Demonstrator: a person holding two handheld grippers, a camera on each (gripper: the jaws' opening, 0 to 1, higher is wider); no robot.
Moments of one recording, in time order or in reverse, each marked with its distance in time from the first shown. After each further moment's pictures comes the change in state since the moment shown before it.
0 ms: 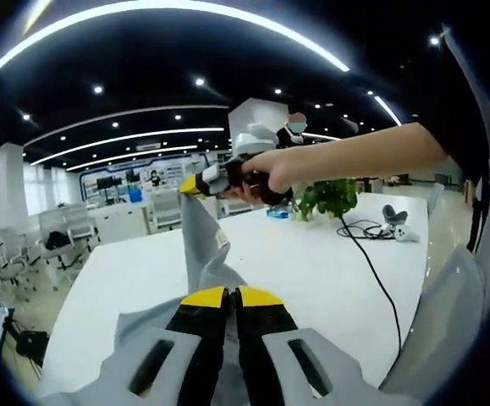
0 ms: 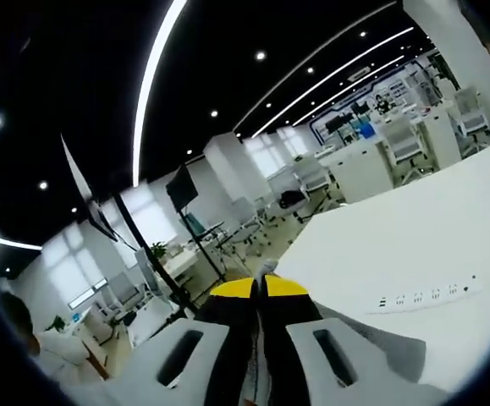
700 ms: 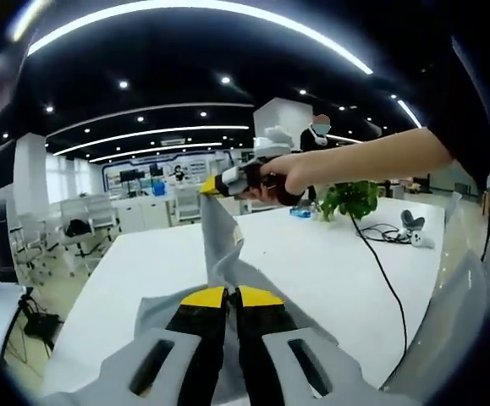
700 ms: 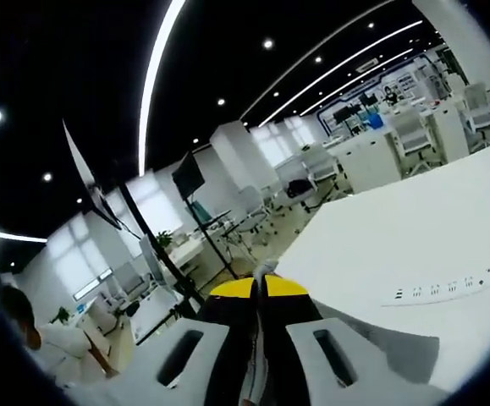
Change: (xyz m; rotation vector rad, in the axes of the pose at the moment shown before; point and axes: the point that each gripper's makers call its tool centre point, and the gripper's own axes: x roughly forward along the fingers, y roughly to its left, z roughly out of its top) left arm -0.028 0.031 -0.015 -0.050 0.015 0.125; right arm 0.028 0.017 -0.024 -0.012 0.058 0.038
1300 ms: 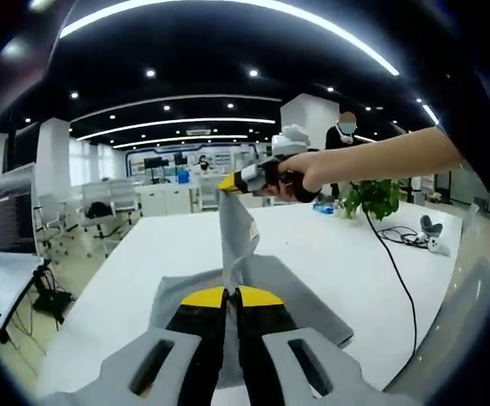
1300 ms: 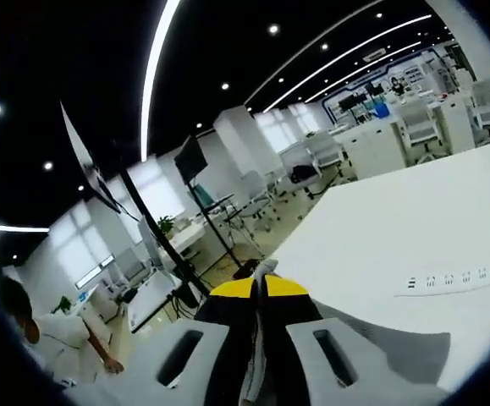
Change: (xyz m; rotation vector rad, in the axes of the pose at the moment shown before) left arm -0.014 0.030 -0.033 -0.081 0.041 0.121; right arm 0.028 0.000 -0.036 -0.013 0.078 0.014
